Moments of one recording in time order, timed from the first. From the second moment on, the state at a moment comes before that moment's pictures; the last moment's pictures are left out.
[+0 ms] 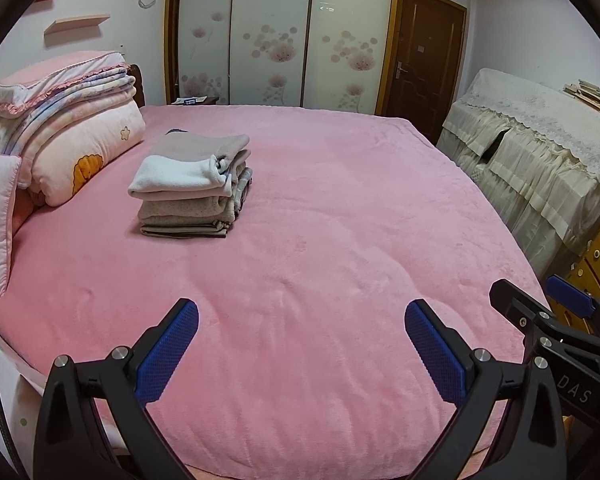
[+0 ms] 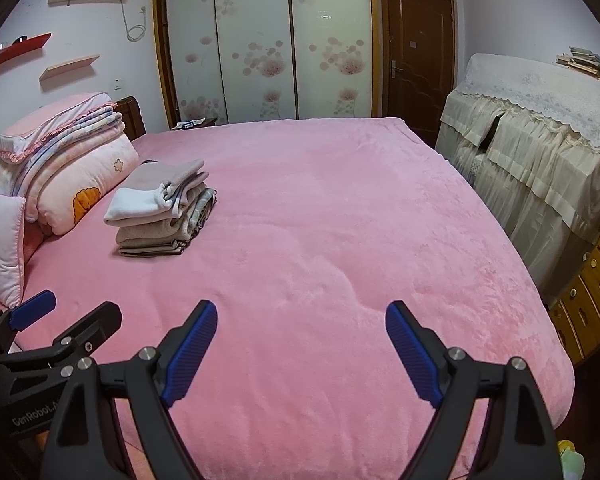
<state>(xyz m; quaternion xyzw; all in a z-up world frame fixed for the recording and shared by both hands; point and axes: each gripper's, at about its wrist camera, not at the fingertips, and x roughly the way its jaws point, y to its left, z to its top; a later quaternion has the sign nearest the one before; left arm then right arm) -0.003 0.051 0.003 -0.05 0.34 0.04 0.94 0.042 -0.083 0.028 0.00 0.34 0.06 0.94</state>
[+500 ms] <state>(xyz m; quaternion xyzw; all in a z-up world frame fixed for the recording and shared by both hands) -0.005 0.051 0.003 -0.05 0.34 0.04 0.94 0.041 -0.085 0.026 0.00 0.34 0.06 0.94</state>
